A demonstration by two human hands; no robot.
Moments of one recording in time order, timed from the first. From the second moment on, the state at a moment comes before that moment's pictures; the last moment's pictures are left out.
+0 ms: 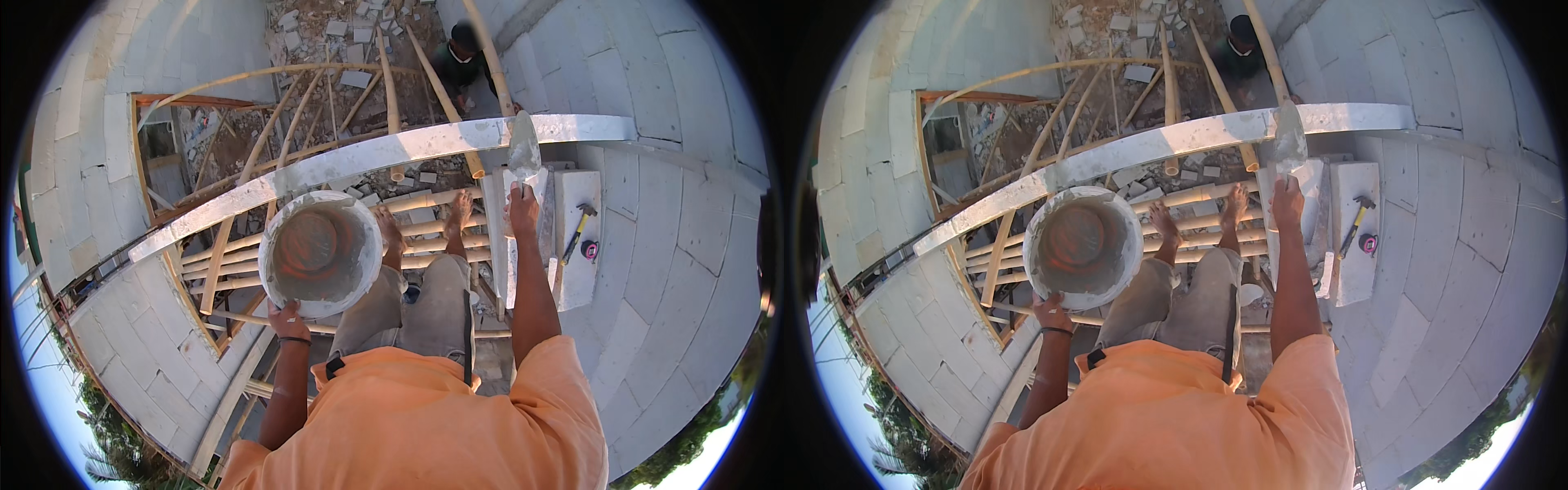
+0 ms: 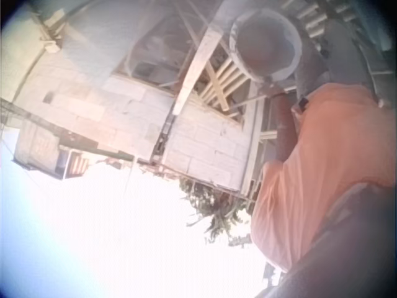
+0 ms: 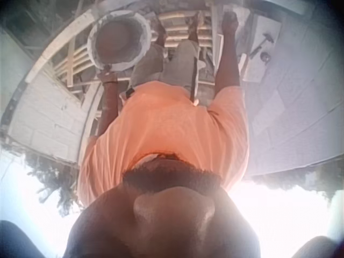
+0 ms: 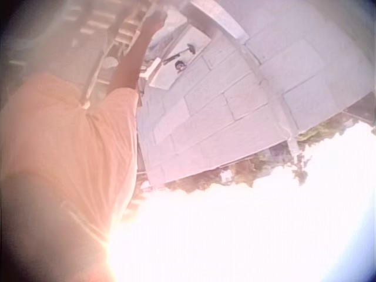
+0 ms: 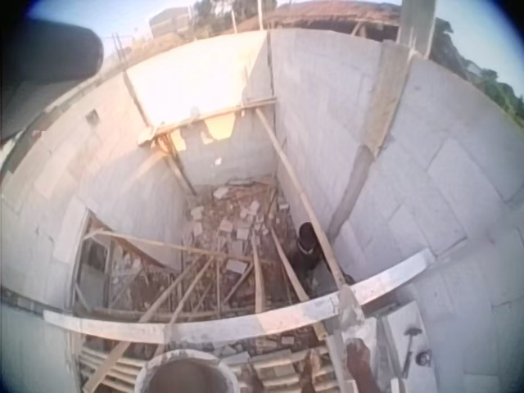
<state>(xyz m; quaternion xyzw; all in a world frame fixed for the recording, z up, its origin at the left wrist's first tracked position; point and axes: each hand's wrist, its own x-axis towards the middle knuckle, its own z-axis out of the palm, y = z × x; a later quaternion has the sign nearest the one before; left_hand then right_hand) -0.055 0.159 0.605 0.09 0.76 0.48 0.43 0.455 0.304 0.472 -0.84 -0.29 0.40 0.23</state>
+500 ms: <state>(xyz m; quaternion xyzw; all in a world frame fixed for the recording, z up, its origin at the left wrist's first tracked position) -0.038 0.148 0.605 0.07 0.76 0.47 0.44 0.485 0.317 0.480 -0.78 -0.25 0.52 0.23</state>
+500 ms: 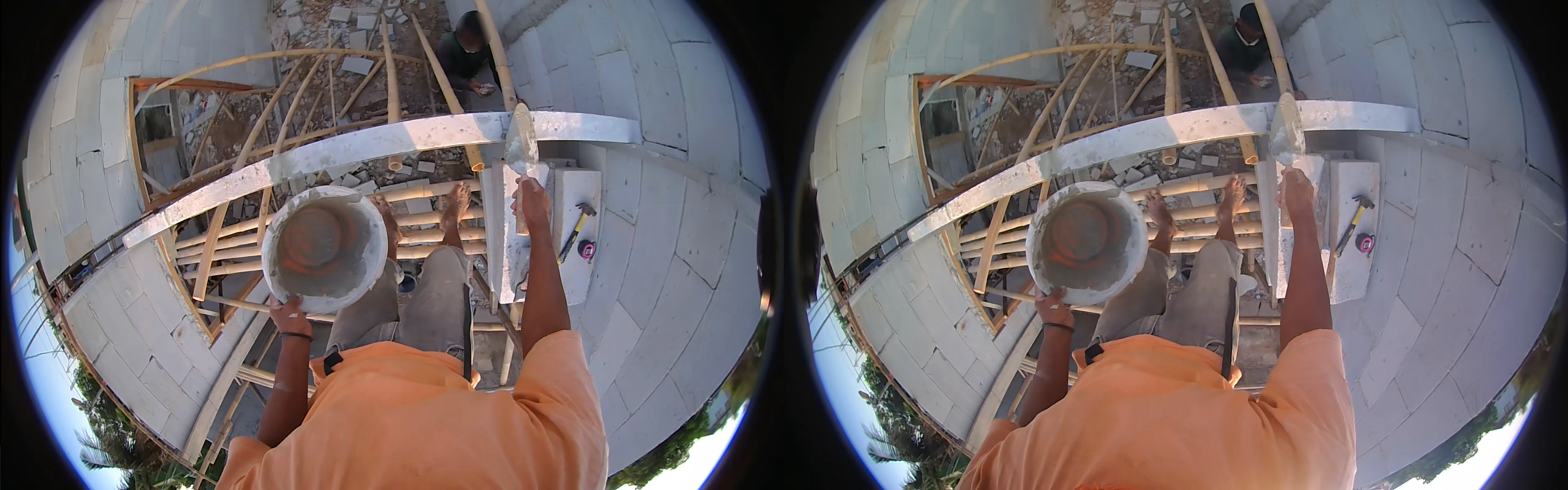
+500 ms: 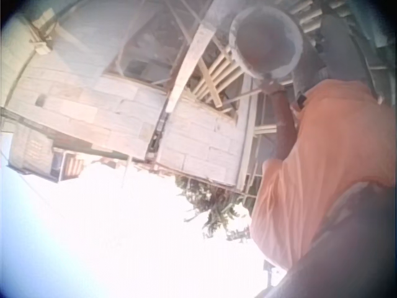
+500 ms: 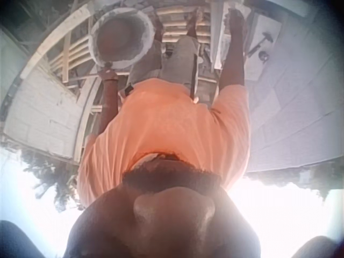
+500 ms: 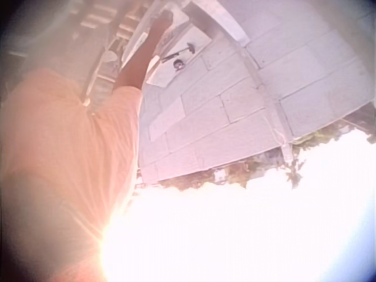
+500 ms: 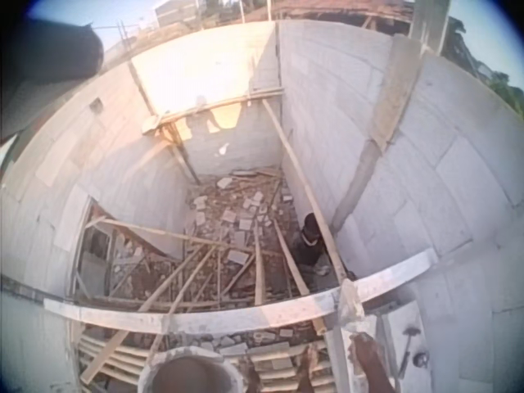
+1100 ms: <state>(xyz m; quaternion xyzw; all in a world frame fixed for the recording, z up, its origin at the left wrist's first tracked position) -0.041 0.145 0.606 0.08 0.80 0.42 0.43 0.499 0.316 0.440 -0.86 -0.34 0.34 0.18</state>
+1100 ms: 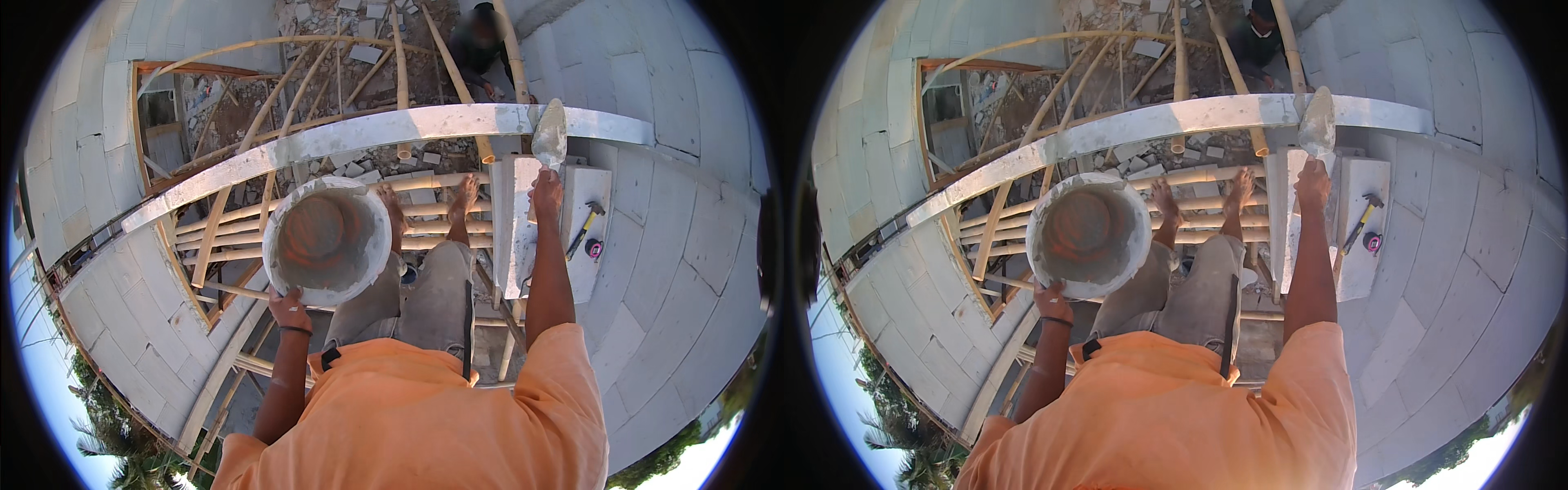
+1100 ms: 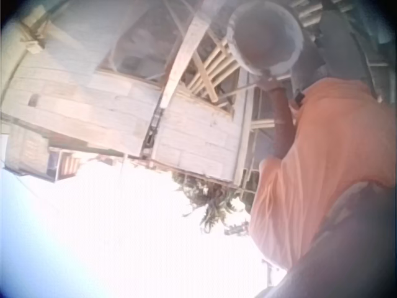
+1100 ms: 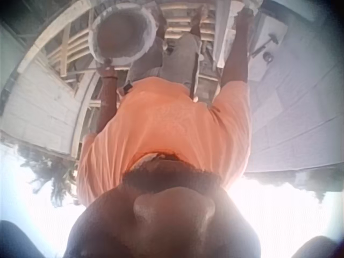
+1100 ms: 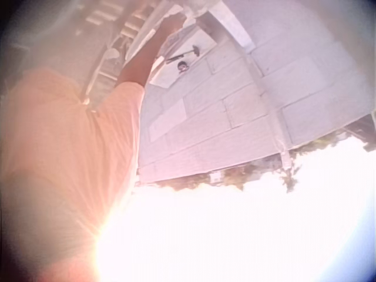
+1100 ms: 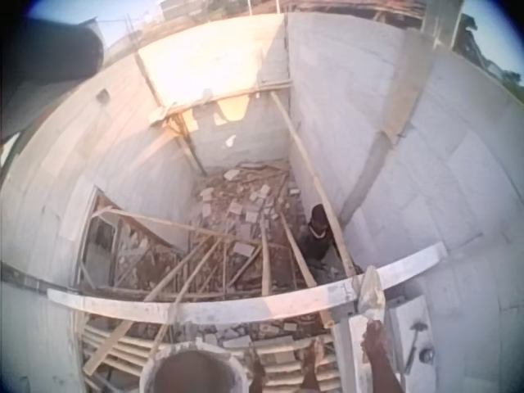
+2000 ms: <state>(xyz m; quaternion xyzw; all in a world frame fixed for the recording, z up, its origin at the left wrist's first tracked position) -0.106 0.155 0.617 -0.03 0.75 0.50 0.43 0.476 0.201 0.544 -0.76 -0.11 0.50 0.40</state>
